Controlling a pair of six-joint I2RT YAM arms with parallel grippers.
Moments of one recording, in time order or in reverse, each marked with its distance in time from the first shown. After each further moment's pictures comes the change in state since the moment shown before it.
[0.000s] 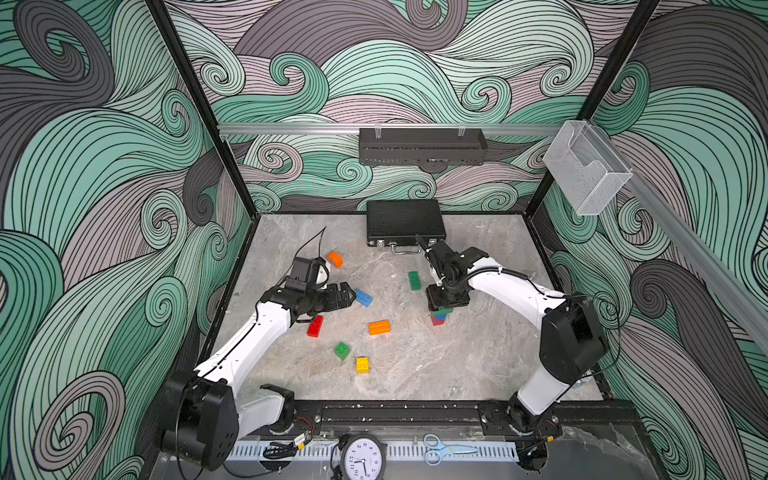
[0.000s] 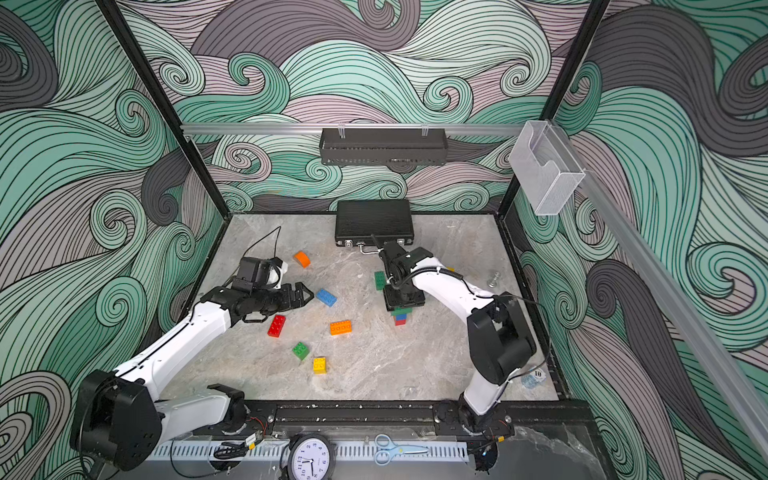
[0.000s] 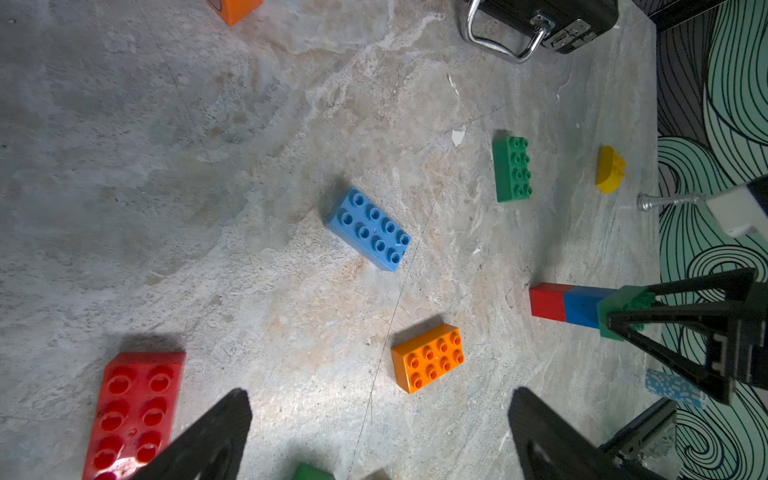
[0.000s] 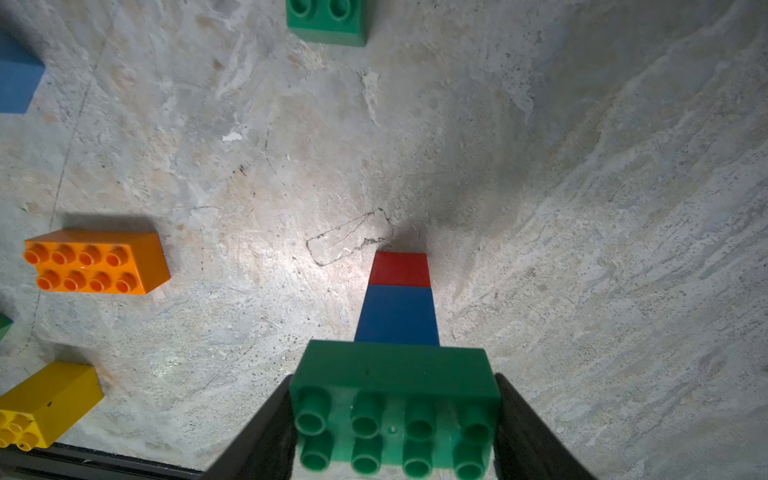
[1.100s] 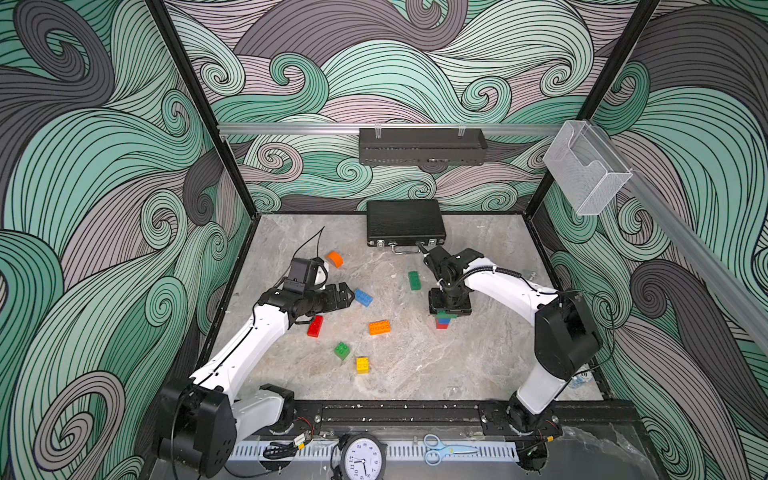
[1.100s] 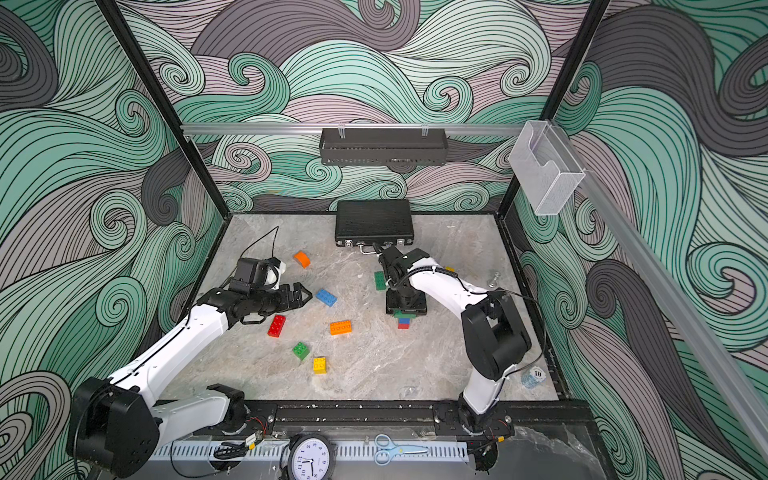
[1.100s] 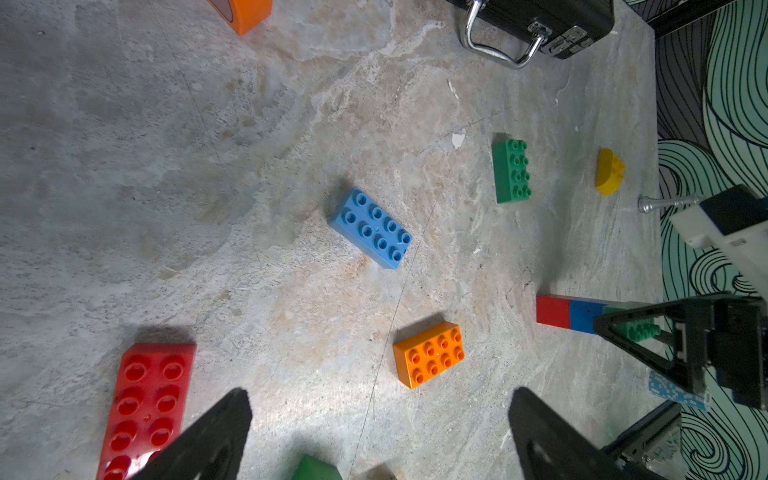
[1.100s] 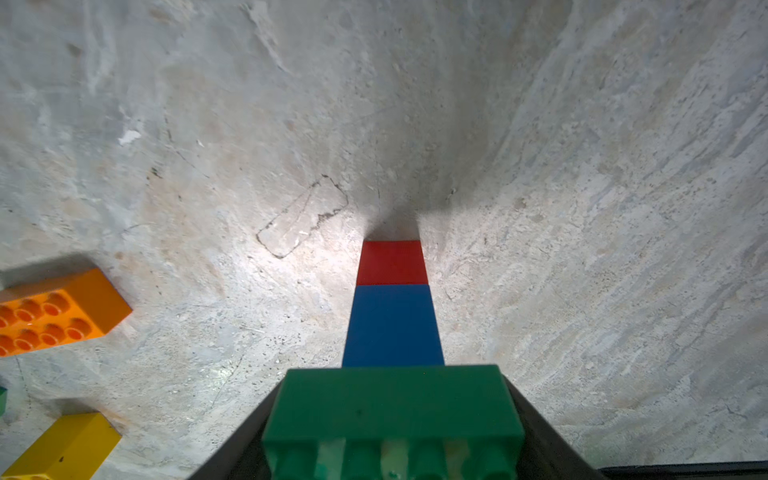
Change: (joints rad) left arm 0.000 -0.032 0.000 -0.023 -0.017 0.001; right arm 0.002 0.029 0.012 -0.092 0.015 0.257
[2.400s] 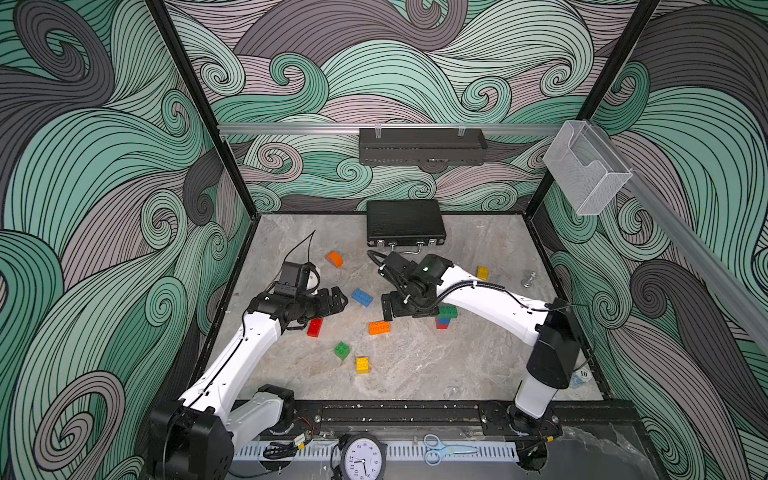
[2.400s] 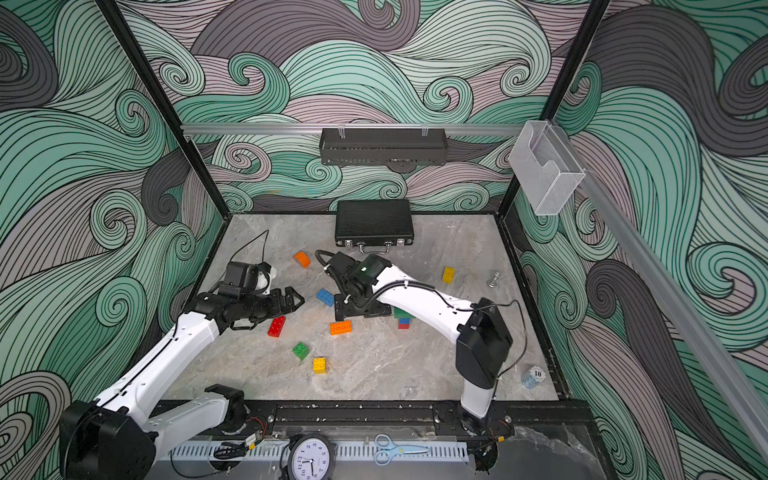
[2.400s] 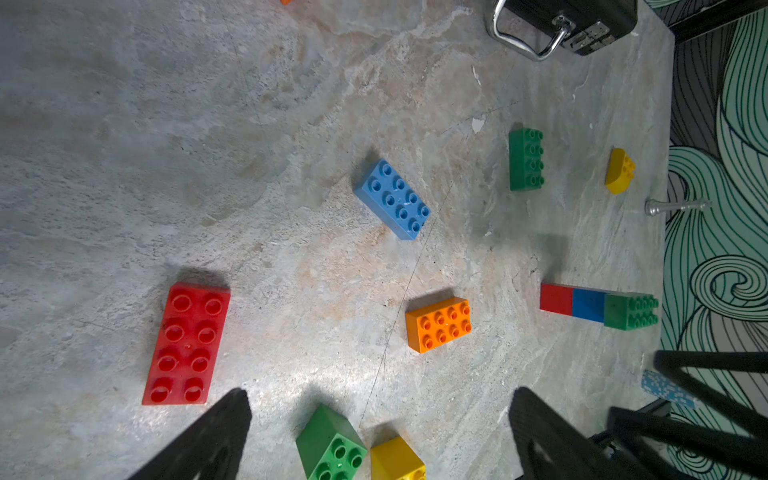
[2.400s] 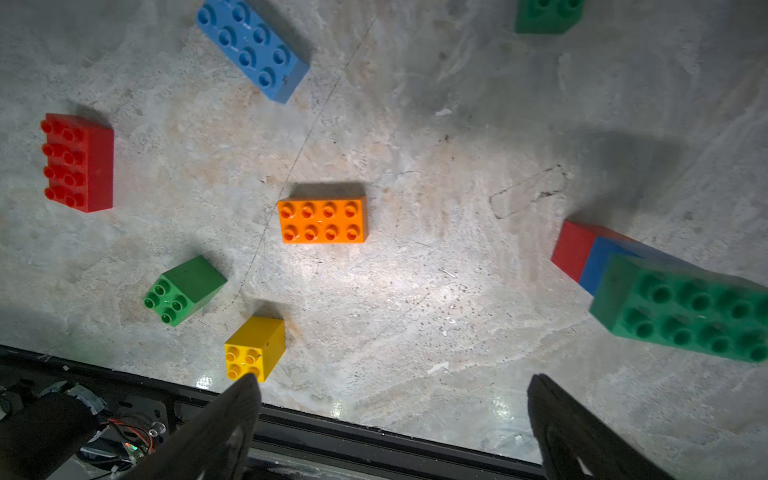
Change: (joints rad) left arm 0.073 -0.092 0.000 -0.134 0.024 -0.013; right arm 0.373 0.083 0.307 -0.025 0.030 0.169
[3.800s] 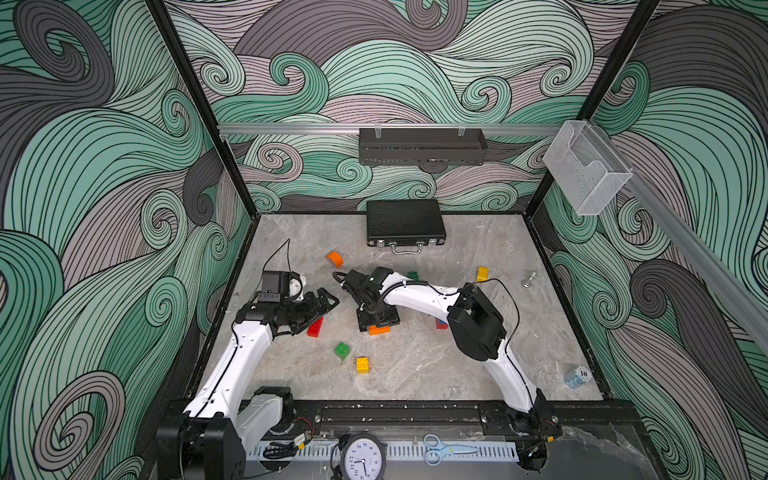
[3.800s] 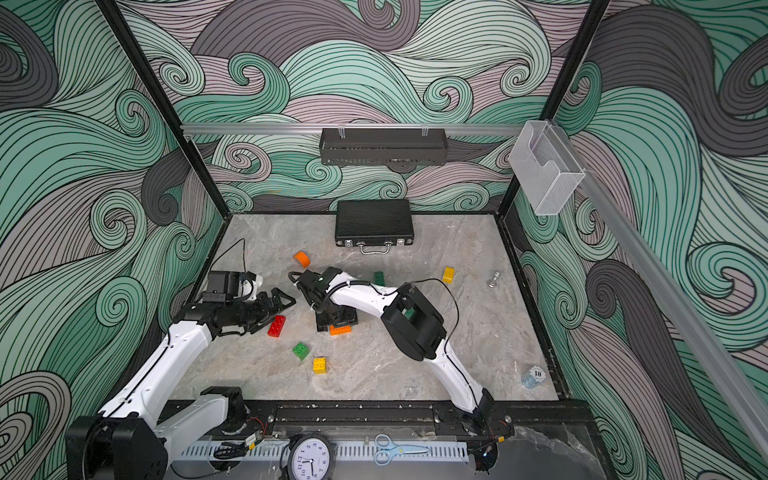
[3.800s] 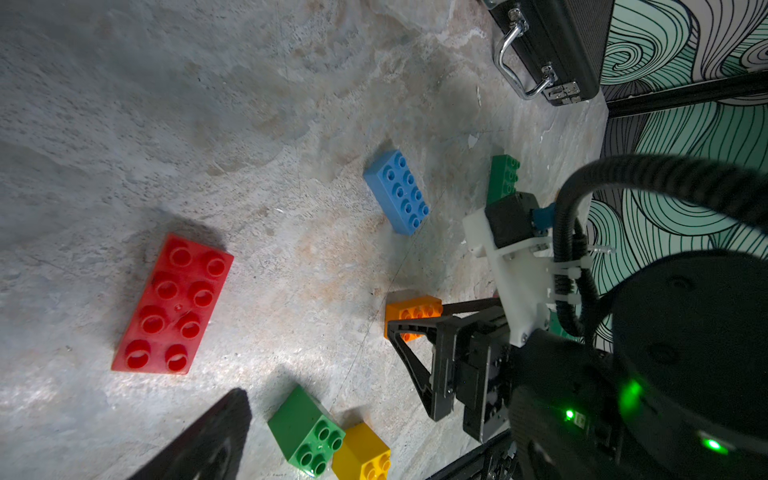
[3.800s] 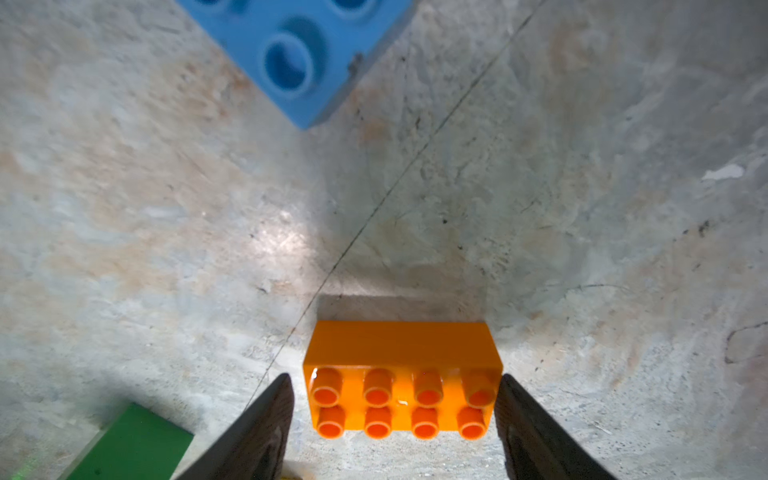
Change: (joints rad) left arm 0.175 -0.046 -0.104 0.031 0.211 -0.077; right arm 0.035 0.447 0.245 0.032 -0.037 -0.003
